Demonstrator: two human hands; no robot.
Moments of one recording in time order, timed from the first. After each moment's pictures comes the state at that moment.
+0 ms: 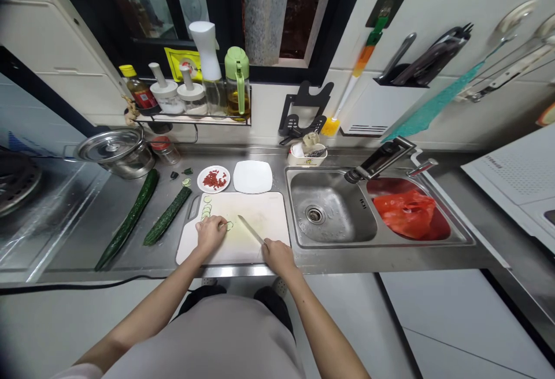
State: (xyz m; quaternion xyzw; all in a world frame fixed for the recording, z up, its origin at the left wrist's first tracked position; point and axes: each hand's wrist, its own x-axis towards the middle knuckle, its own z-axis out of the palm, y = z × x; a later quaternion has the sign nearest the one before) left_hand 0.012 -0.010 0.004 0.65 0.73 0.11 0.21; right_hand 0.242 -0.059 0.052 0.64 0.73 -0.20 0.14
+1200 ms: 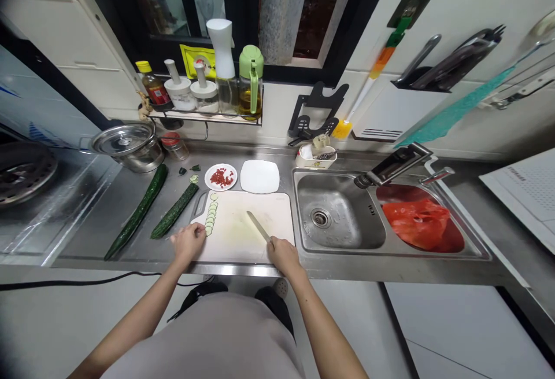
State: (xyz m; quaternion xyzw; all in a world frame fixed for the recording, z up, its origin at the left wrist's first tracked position) left_hand -0.058 -0.045 -0.003 0.54 0.82 0.11 0.19; right_hand 0.243 -0.047 0.046 0.66 0.71 -0.23 0.14
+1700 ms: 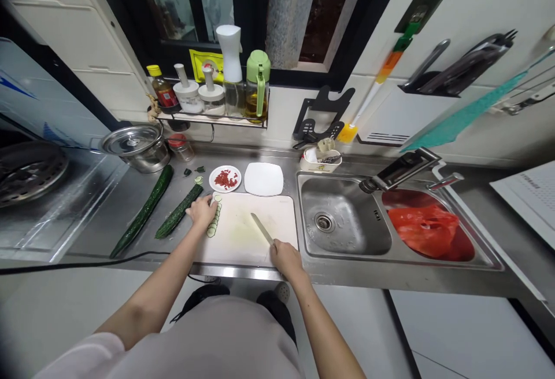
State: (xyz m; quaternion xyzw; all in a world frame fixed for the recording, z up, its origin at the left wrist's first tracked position) left_hand -0.044 0.051 0.004 0.49 0.85 0.13 0.15; right_hand 0.240 -0.045 0.047 0.66 0.70 -0.24 0.14
